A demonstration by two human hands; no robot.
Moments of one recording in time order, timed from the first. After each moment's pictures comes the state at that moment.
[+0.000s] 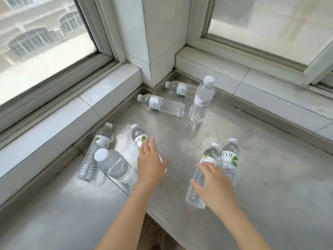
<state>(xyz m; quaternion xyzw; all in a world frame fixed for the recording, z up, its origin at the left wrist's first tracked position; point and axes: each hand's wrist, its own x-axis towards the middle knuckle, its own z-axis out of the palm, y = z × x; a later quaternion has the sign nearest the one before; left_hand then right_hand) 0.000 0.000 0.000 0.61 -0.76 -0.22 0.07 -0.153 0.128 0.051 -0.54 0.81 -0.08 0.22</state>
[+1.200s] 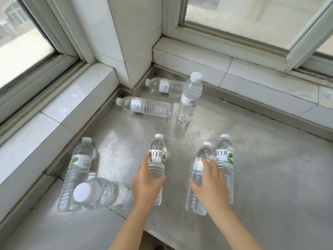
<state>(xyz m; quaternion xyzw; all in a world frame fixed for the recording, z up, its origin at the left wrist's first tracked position) 0.005 0.004 -0.013 0.63 -0.64 -0.42 0.13 -0.145 0.103 0.018 -0.40 0.89 -0.09 0.20</state>
